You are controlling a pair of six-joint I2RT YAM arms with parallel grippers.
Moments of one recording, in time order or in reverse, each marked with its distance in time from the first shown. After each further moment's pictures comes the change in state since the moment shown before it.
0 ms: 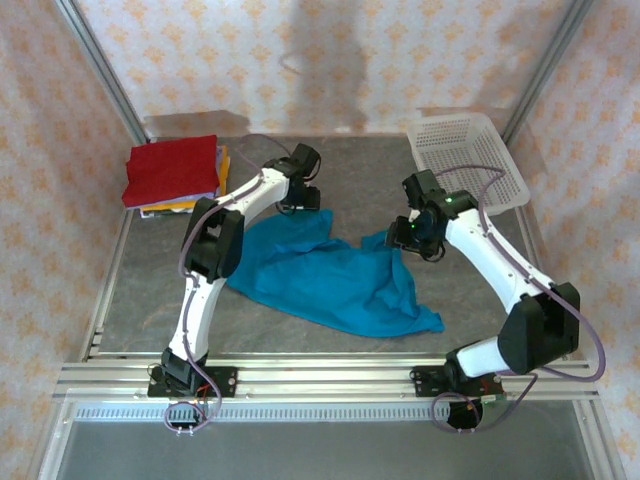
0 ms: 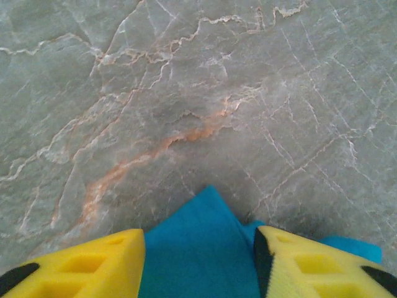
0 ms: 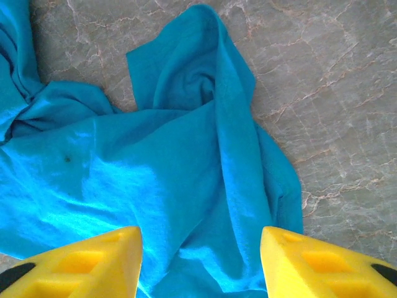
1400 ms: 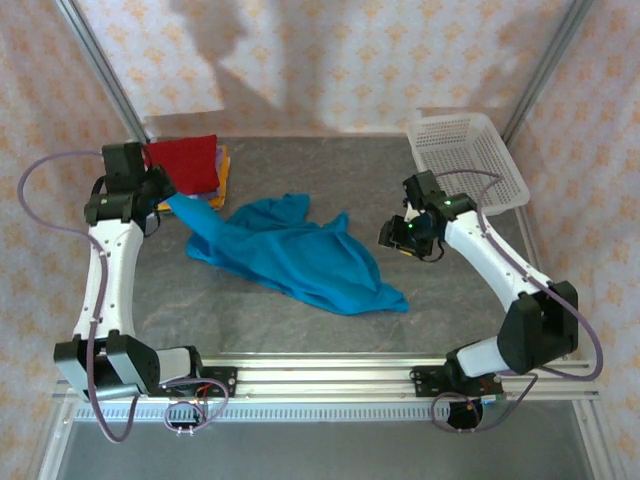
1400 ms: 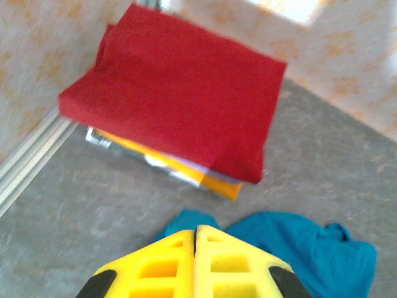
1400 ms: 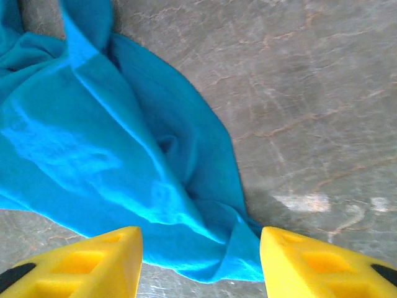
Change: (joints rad) left arm 0.633 -1.056 -0.631 0.014 -0.024 -0.023; right arm 0.001 0.031 -0.040 0.104 -0.142 0.018
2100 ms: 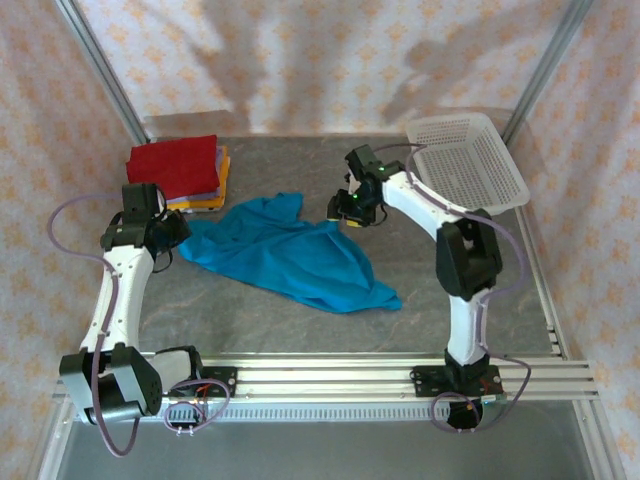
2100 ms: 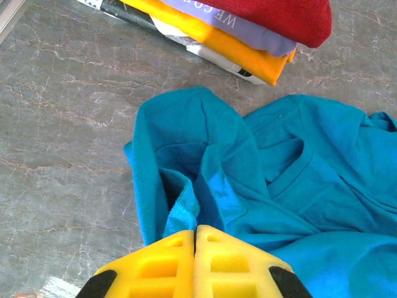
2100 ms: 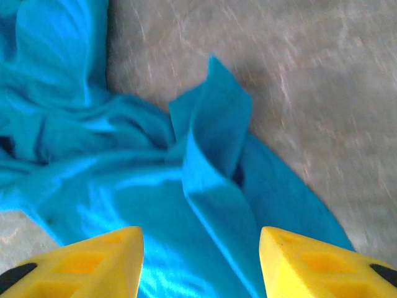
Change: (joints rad) left arm 0.003 -0.105 -0.291 -0.024 0.095 0.003; right arm 0.130 0.595 0.514 0.109 -0.093 -0.021
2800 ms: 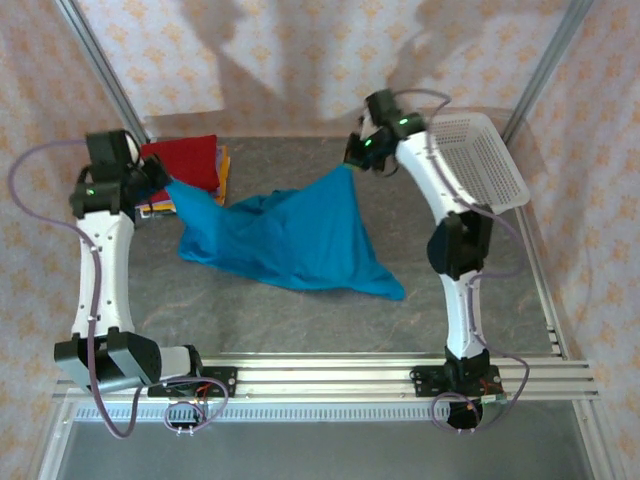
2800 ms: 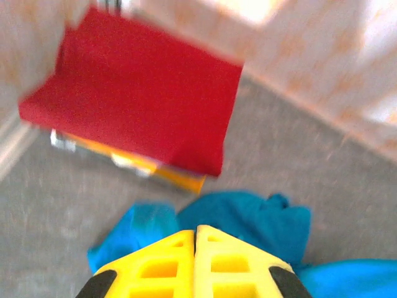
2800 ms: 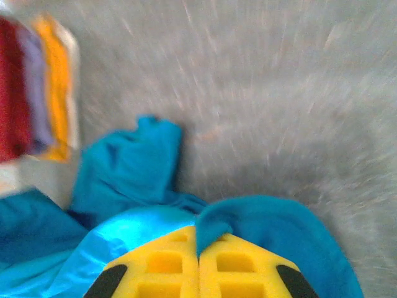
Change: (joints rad) left arm 0.049 0.168 0.531 -0.073 0.058 0.010; right arm -0.154 0.138 0.661 -0.250 -0.017 -0.044
